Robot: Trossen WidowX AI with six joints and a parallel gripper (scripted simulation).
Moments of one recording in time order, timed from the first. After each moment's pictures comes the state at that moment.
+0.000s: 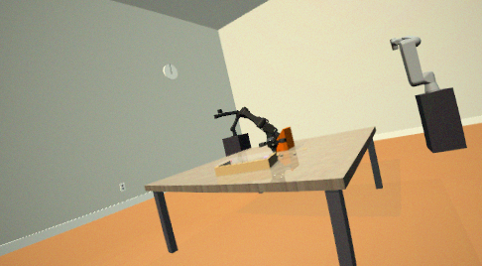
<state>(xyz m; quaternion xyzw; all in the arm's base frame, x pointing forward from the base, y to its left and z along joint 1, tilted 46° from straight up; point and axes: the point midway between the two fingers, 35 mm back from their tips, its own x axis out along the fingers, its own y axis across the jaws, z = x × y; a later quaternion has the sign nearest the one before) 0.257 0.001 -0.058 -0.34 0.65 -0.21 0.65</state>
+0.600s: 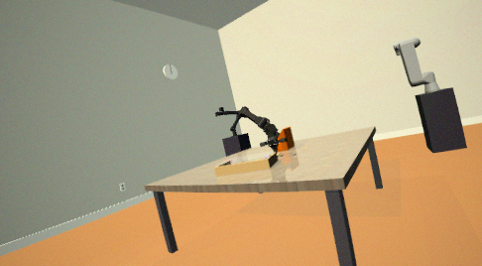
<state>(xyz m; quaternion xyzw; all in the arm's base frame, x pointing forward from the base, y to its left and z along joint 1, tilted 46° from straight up) 0.234 -0.002 -0.056 -0.34 0.65 -0.21 0.65</state>
